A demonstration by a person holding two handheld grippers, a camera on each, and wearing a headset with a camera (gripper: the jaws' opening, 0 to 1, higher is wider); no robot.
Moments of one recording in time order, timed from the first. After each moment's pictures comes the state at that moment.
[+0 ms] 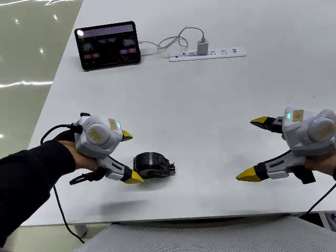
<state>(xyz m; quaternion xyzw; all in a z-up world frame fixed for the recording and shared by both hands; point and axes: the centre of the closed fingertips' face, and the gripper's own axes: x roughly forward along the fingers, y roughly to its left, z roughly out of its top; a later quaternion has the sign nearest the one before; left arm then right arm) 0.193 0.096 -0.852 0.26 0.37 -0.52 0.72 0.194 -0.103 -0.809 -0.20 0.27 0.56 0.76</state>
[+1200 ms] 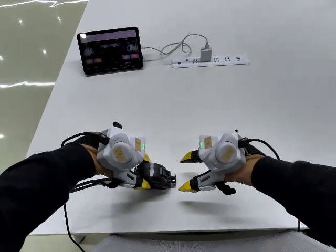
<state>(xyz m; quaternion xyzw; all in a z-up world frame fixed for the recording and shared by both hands) 0.181 0.075 -0.868 0.35 0.35 -0.58 0.64 0.177 0.028 -0.877 -0.25 0.27 0.66 0.65</state>
